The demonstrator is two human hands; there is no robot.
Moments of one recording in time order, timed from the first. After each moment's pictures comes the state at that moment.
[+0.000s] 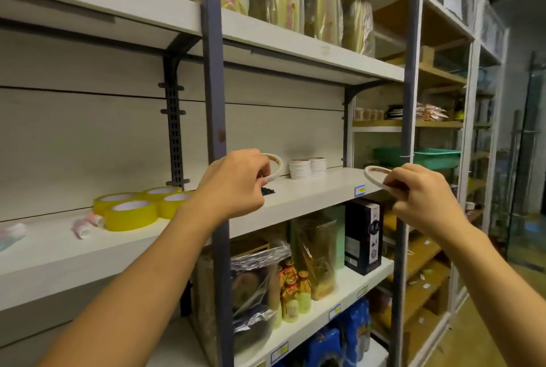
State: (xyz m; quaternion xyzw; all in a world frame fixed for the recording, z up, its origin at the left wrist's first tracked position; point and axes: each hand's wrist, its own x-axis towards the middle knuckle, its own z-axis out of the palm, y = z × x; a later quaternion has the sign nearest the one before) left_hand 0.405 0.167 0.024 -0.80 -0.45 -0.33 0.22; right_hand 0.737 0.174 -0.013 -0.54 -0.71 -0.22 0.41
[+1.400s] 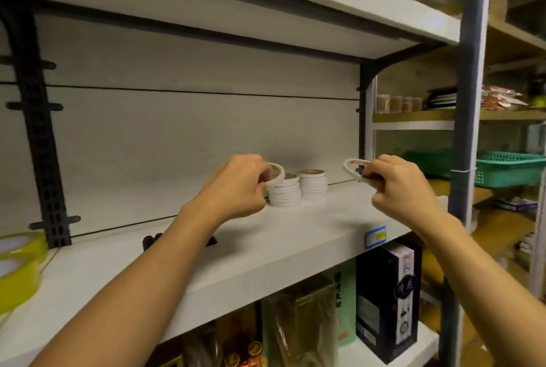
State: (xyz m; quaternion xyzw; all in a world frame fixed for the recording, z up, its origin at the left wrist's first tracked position) left_hand 0.532 0.526 0.026 -0.79 -0.51 -0.28 0.21; right_hand 0.832 0.557 0.002 -0.48 -0.75 -0.19 0.41
